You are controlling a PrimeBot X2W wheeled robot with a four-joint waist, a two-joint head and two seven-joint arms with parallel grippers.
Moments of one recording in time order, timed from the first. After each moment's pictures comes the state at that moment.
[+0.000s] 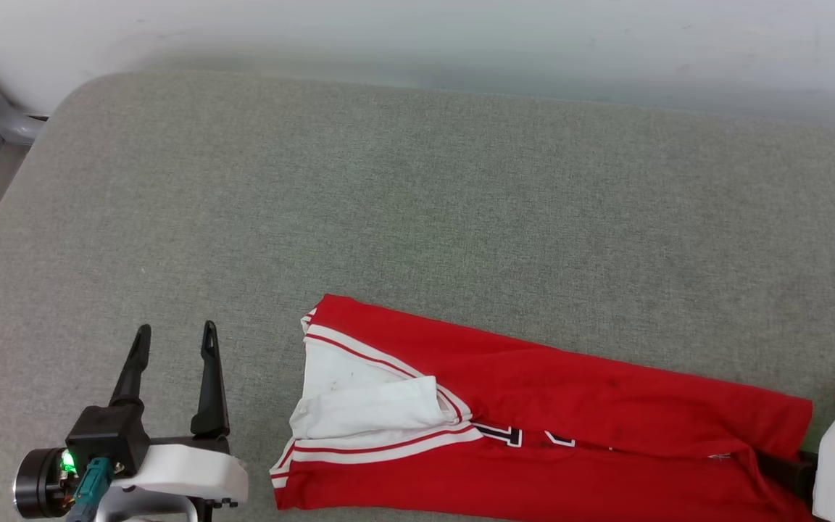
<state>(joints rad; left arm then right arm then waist) -0.02 0.39 -0.28 -0.03 -0.41 0.32 -0.26 -0.11 -0.60 0.21 0.28 0.94 0.13 0.71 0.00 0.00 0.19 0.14</state>
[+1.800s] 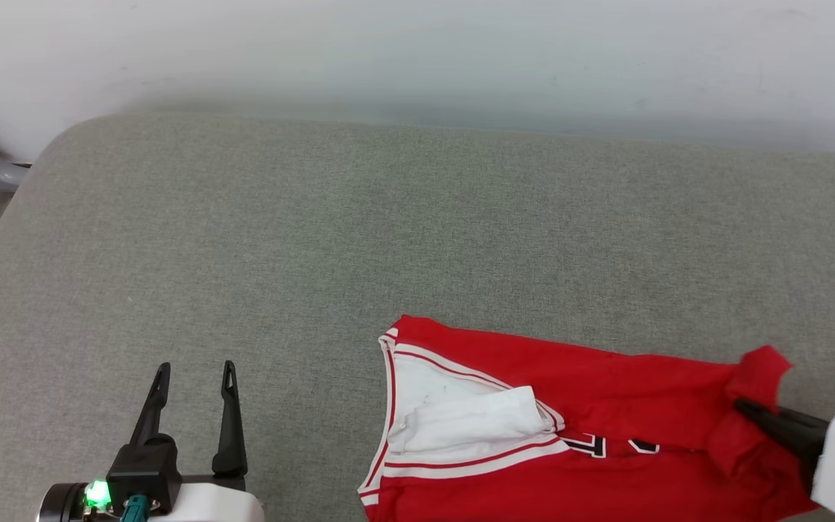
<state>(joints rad) 0.08 0.09 -0.01 0.02 -0.04 0.08 -0.26 -0.10 -0.72 0.24 0.07 1.05 0.13 0.53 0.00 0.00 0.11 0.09</state>
